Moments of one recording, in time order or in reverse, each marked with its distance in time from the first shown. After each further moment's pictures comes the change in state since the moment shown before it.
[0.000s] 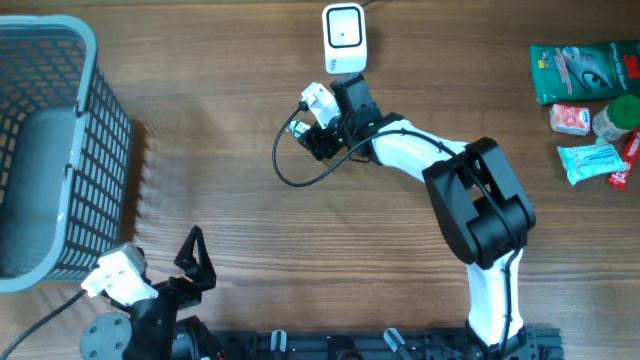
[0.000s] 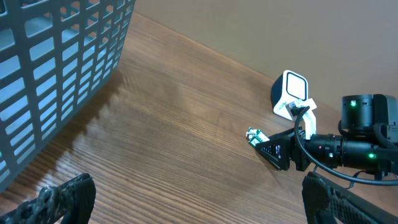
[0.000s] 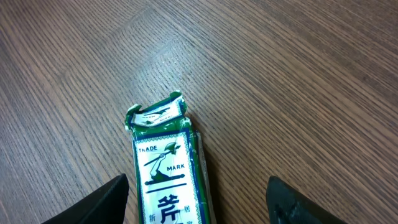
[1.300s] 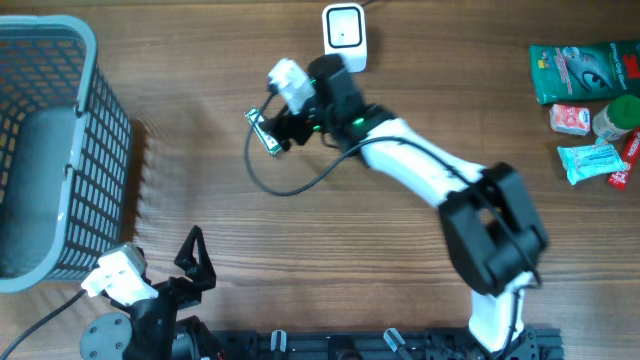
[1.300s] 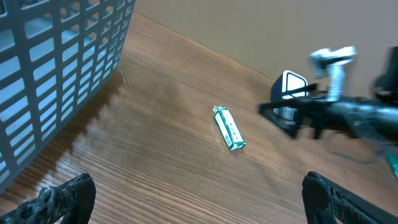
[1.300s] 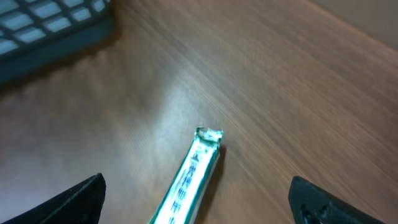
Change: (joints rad) left arm 0.000 0.000 0.000 0.000 0.000 0.000; right arm 0.121 -0.113 0.085 0.061 0.026 0.017
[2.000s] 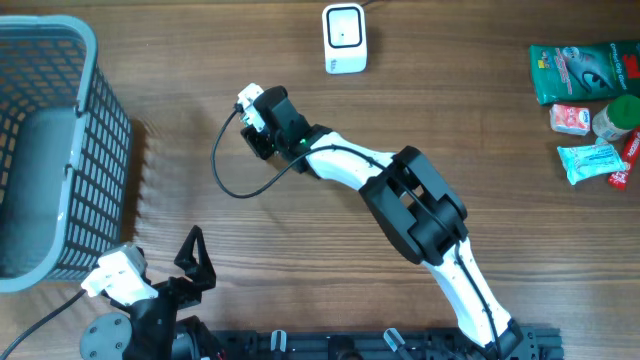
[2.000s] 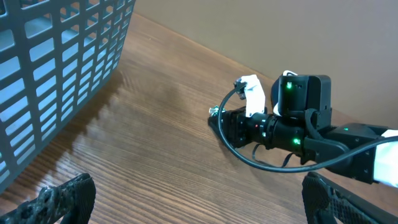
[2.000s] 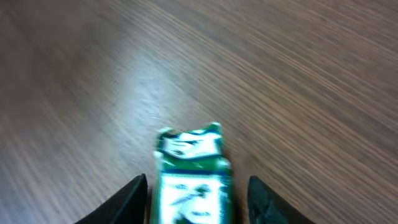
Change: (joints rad) left arm 0.000 0.000 0.000 0.002 0.000 0.000; right arm 0.113 0.344 0.220 0.025 0.257 0.173
